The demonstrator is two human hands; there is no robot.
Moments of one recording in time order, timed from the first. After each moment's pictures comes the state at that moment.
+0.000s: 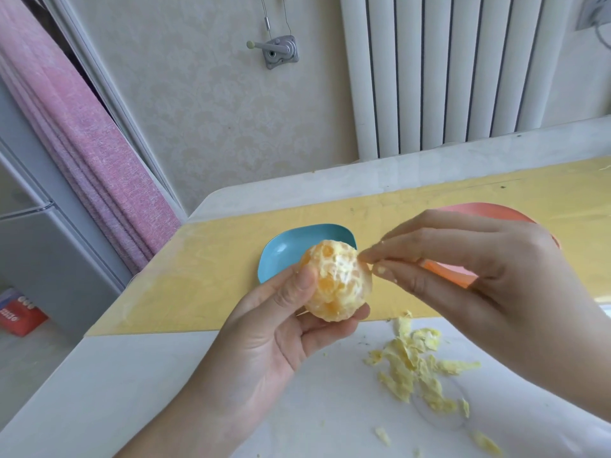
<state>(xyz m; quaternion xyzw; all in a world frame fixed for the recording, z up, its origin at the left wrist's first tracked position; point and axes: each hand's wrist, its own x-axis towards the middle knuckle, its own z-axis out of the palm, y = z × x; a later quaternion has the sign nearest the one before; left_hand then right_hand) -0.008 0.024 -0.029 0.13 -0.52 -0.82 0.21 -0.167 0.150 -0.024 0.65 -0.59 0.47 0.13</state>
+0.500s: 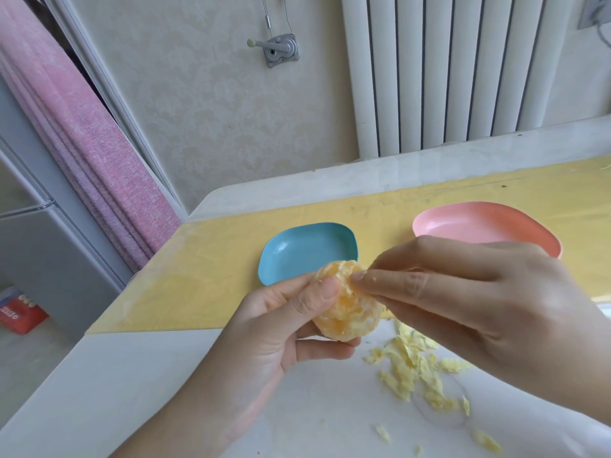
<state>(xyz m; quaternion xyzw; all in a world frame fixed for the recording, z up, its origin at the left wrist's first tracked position) -0.005 0.025 -0.028 0.17 -0.64 -0.73 0.18 -0.167 0.154 -0.028 0.72 -0.54 0.34 0.27</state>
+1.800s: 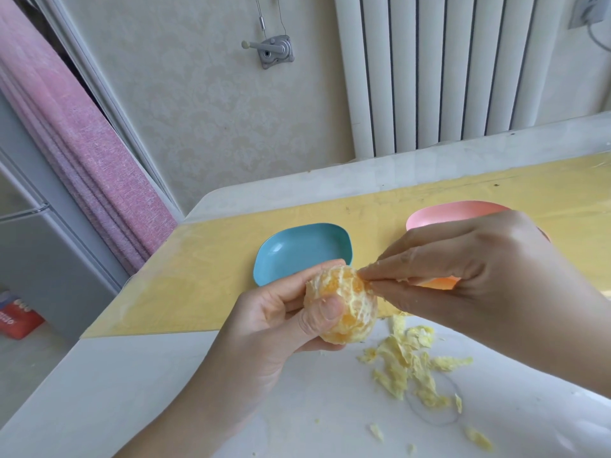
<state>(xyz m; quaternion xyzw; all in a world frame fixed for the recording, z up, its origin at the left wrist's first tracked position) -0.004 0.023 -0.035 0.15 -0.70 -0.67 0.21 -0.169 0.154 -0.015 0.70 -0.59 0.40 0.09</state>
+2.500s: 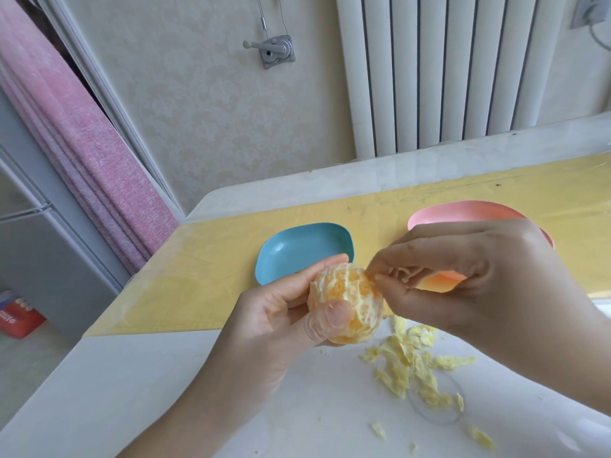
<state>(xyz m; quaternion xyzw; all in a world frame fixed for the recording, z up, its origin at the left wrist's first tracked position) -0.004 0.023 -0.036 0.12 -0.71 -0.66 0.22 -0.163 0.152 -0.023 0.65 -0.60 0.45 0.12</state>
